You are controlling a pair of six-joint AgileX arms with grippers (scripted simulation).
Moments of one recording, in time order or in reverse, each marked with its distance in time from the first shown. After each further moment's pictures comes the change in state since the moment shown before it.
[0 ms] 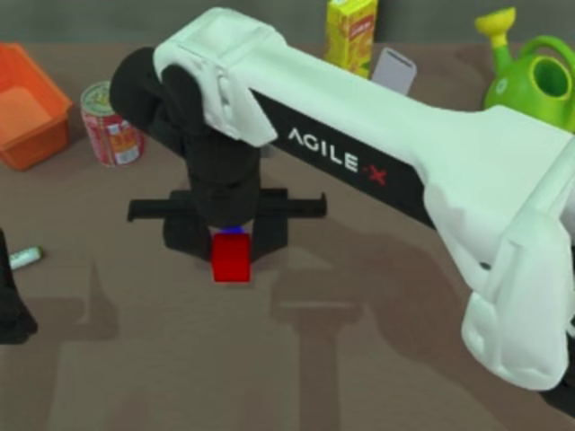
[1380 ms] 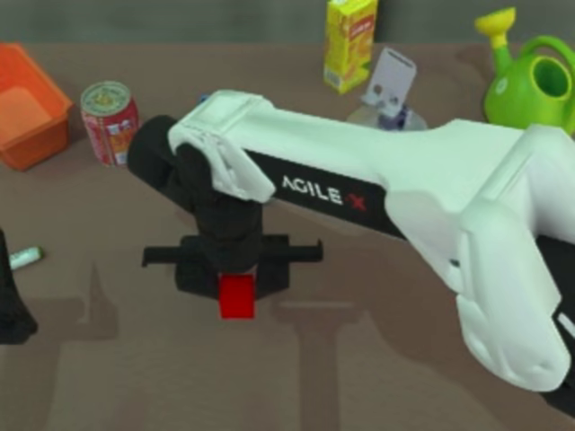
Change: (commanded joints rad) left arm 0.000 0.000 0.000 0.000 0.000 0.000; right arm 0.003 -0.010 -0.297 0.286 0.000 0.003
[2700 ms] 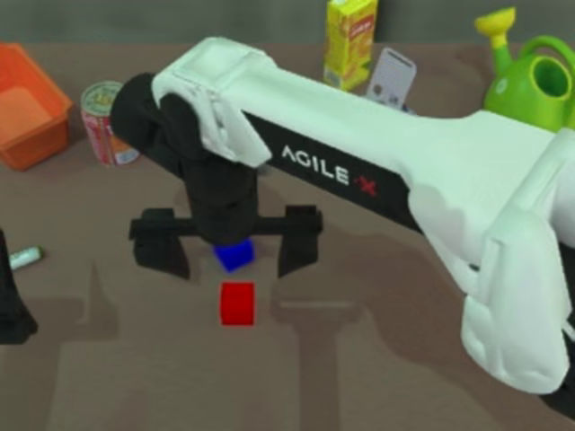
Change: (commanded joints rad) left arm 0.000 0.000 0.000 0.000 0.000 0.000; right arm 0.008 -0.001 0.202 -0.208 0.000 0.004
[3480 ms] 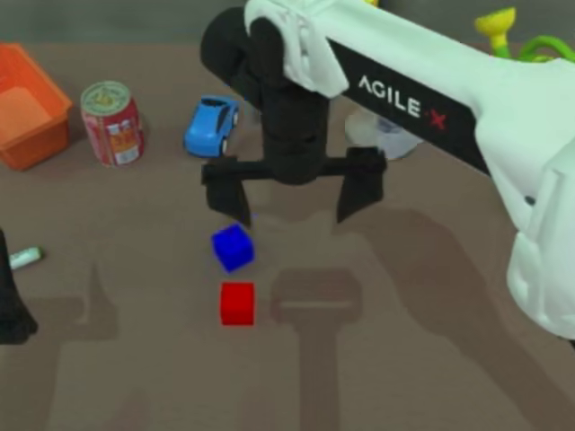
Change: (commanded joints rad) left arm 0.000 0.000 0.000 0.000 0.000 0.000; right arm -0.181 -0.044 -0.027 -0.017 -0.007 -0.220
